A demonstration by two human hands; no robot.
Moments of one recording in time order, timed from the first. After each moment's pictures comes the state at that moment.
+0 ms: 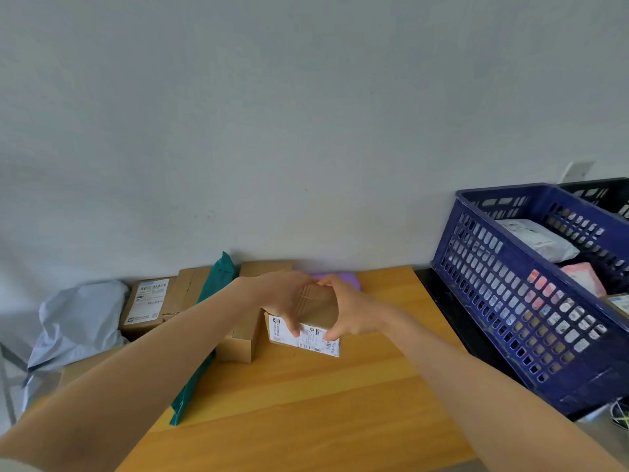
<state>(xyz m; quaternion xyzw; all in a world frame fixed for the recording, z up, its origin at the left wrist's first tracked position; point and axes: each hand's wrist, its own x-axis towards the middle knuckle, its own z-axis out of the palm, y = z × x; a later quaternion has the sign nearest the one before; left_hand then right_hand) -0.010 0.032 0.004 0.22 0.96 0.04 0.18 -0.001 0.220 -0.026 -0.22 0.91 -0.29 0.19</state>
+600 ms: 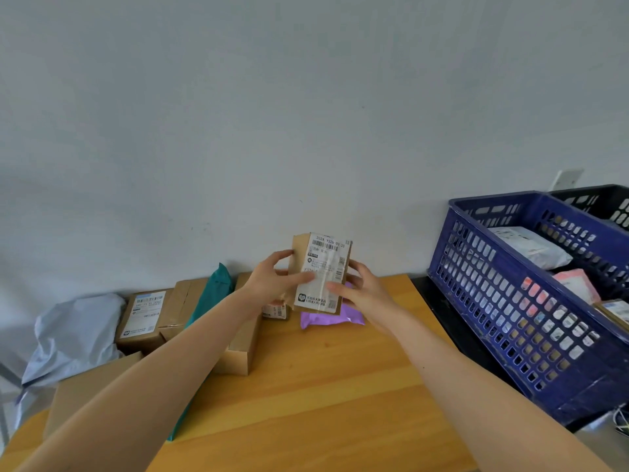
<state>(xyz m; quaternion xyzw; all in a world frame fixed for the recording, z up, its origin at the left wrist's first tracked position) -0.008 0.033 0.007 -0.05 0.79 0.61 0.08 -0.017 0.238 -0.018 -0.04 0.72 -0.68 0.12</state>
